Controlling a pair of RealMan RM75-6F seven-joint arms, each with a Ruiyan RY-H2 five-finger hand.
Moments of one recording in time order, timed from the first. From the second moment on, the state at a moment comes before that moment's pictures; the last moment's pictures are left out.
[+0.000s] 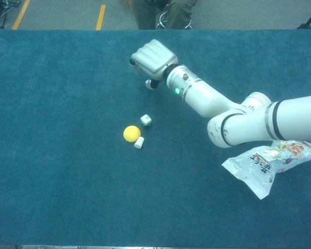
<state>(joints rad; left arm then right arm) -0.04 -1.30 -0.05 -1.20 1.47 1.49 -0.52 1.08 -2.05 0.28 -0.78 -1.25 0.80 -0.50</state>
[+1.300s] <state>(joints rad) -0.03 -1.31 -0.05 -1.17 1.47 1.49 -0.54 1.16 -2.07 0.29 -0.67 -1.23 0.67 -0.48</state>
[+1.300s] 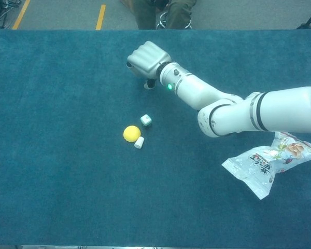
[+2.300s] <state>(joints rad) -0.03 -1.32 -0.05 -1.20 1.47 1.48 -0.50 1.10 -1.93 0.23 -0.89 -0.98 0.67 -0.75</state>
